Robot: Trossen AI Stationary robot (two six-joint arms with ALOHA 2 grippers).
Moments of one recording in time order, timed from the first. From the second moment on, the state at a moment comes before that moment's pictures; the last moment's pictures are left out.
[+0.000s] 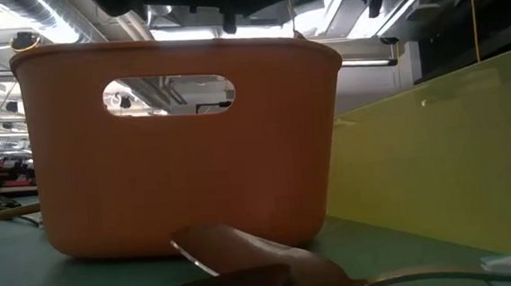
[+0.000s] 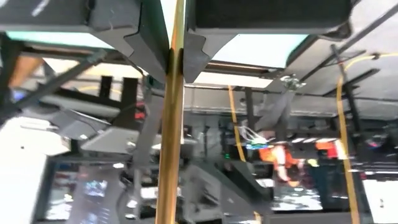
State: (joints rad) left arm 0.02 1.57 0.95 0.66 -0.16 0.00; right arm -0.36 0.89 0.61 0.52 -0.18 0.11
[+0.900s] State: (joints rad) left arm 0.08 1.80 1.01 0.45 -0.02 0.25; right arm -0.36 0.89 0.61 0.22 -0.17 0.11
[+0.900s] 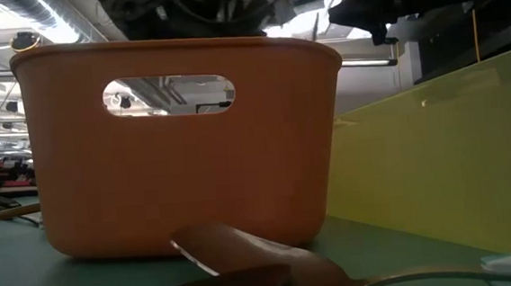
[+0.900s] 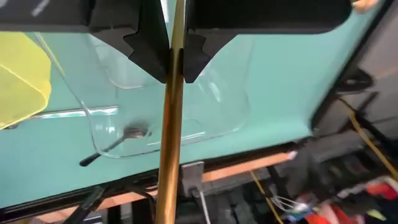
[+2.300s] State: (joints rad) left arm 0.13 2.00 1.41 -0.24 0.09 0.22; right arm -0.36 0.89 0.61 0.18 -0.17 0.11
